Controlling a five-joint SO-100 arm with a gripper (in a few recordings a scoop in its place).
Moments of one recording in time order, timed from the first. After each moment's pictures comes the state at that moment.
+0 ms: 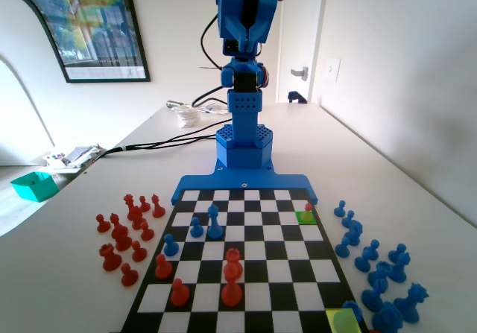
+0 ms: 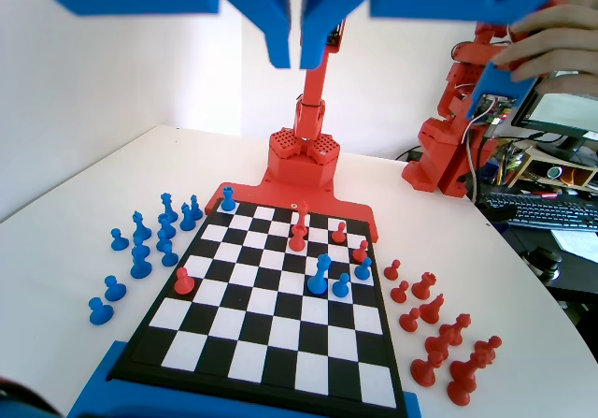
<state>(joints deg) 1.0 174.9 125.6 90.2 -100.2</state>
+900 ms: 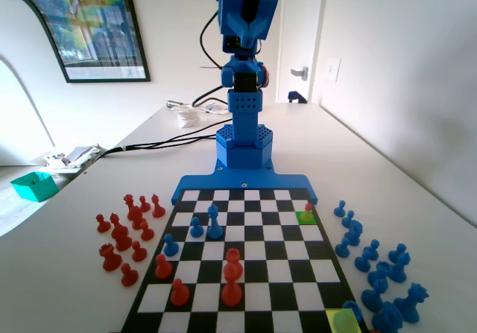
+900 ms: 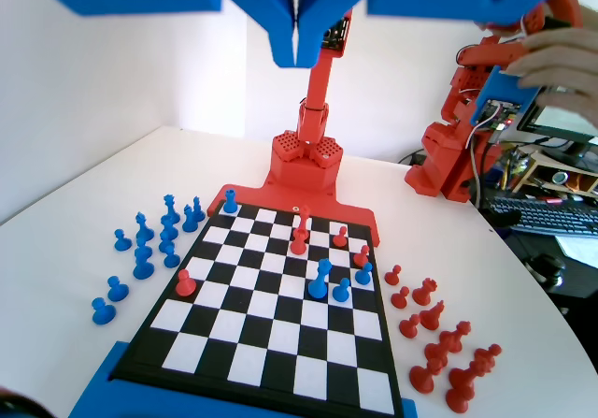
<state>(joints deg) 0.2 171.5 121.7 90.9 -100.6</state>
